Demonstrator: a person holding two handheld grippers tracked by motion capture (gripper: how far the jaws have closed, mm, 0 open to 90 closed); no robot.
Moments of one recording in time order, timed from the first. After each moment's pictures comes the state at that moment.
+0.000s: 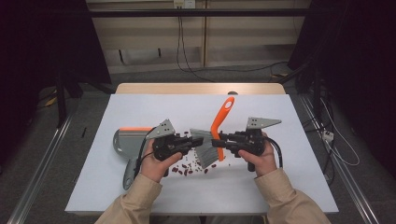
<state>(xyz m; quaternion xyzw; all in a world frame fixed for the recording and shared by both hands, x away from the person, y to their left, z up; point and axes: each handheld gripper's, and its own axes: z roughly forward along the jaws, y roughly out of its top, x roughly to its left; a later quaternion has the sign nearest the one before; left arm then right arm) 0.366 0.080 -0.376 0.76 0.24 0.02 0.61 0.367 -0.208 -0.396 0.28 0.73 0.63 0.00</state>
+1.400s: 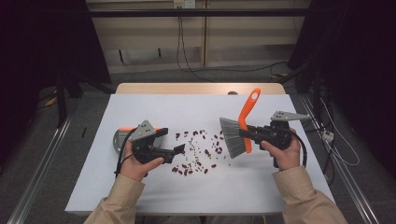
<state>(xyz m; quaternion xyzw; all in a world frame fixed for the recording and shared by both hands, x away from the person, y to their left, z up) 0.367 0.135 -0.380 0.77 0.29 0.11 0.55 0.365 -0.275 -0.379 0.40 0.73 0.55 0.10</state>
